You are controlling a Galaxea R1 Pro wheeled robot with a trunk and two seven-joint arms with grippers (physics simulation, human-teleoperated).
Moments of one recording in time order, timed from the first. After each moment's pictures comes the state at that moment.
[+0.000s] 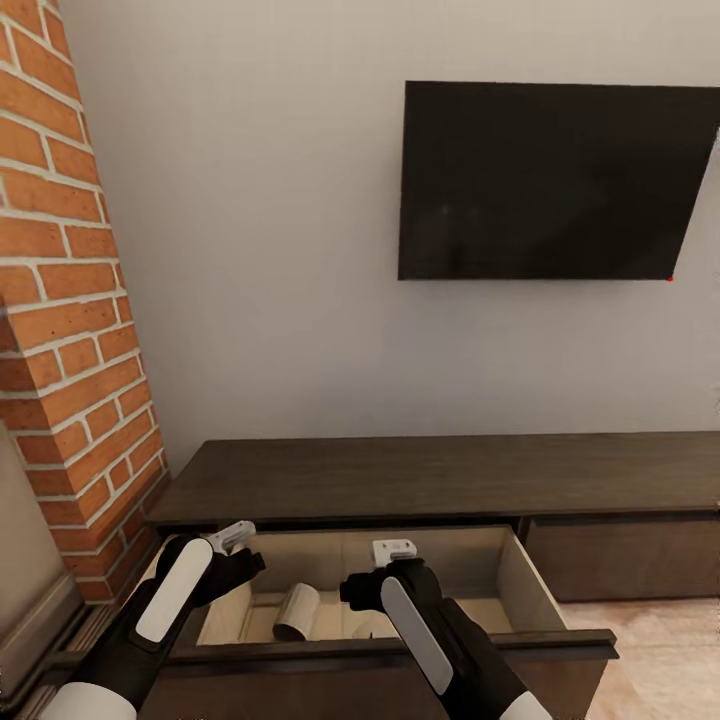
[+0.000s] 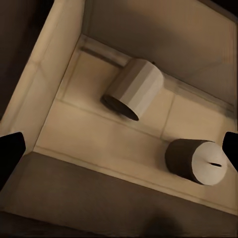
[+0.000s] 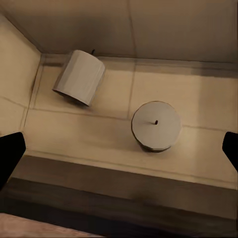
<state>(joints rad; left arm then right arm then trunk) -0.46 0.10 -0.15 -1.15 1.03 0.84 0.76 -0.46 0.17 0.49 -1.08 -0.62 0.82 -0.49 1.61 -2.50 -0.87</state>
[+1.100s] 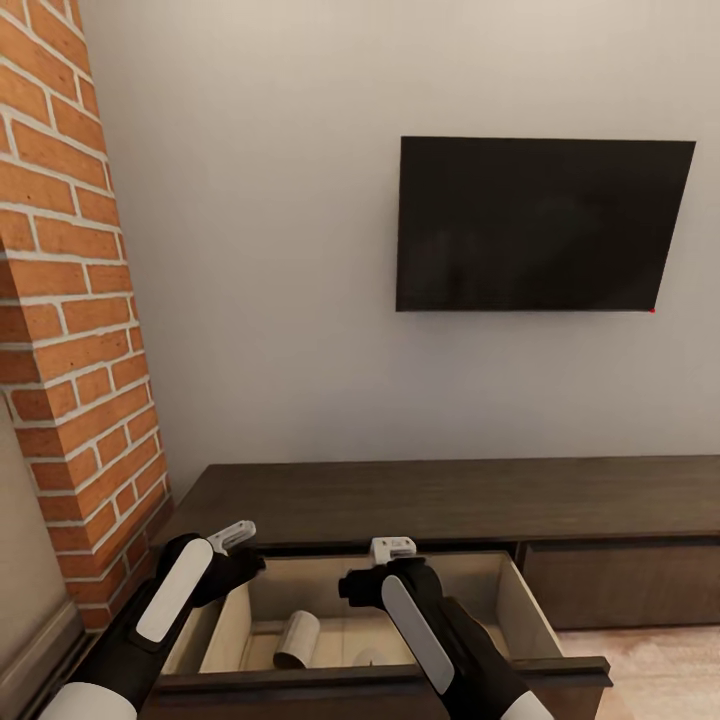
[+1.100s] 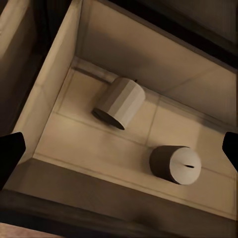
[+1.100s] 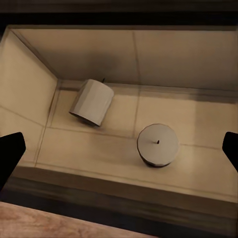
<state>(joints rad) -0.46 0.09 -0.15 -1.15 1.03 0.84 0.75 -0.46 0.17 0.49 -1.09 -0.63 0.80 -0.48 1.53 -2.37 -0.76</state>
